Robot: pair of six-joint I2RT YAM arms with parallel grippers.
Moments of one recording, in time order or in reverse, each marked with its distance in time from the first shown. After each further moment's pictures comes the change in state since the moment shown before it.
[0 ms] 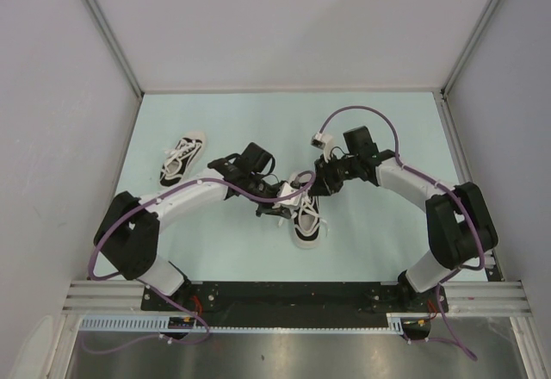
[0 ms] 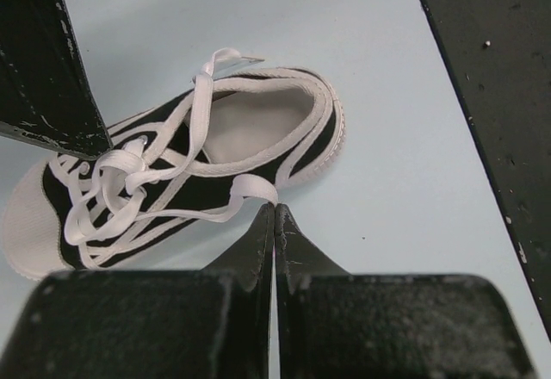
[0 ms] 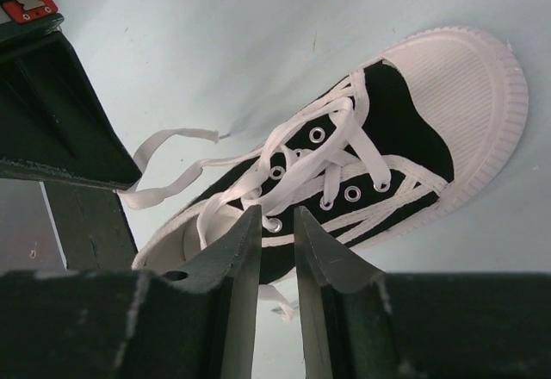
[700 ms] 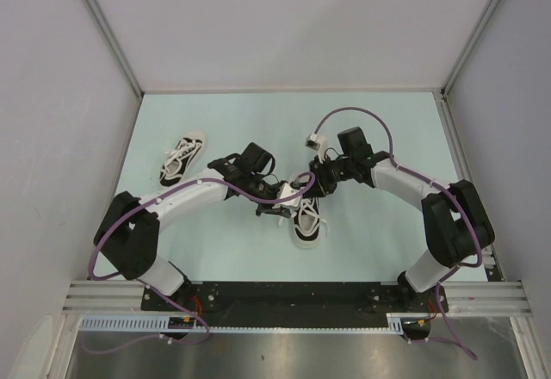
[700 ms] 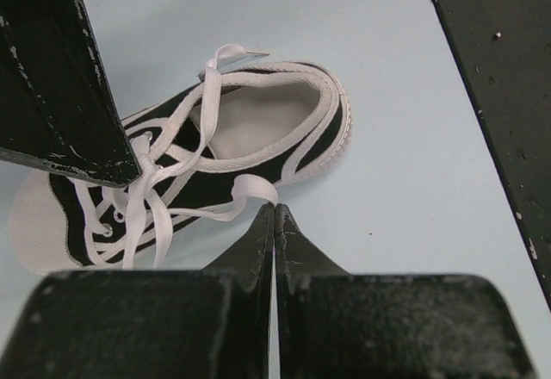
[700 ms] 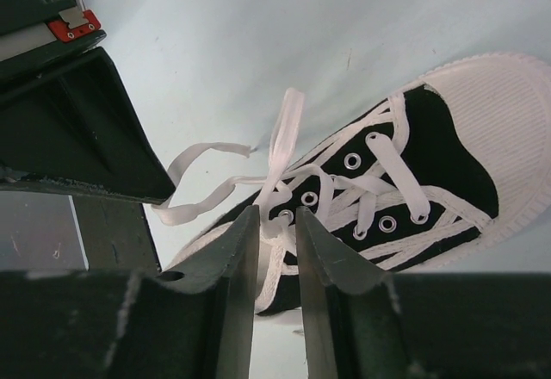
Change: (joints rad) left arm 0.001 0.000 0.000 0.001 -0.018 0.017; right arm 0.037 0.024 0.001 0.059 -0.039 0.060
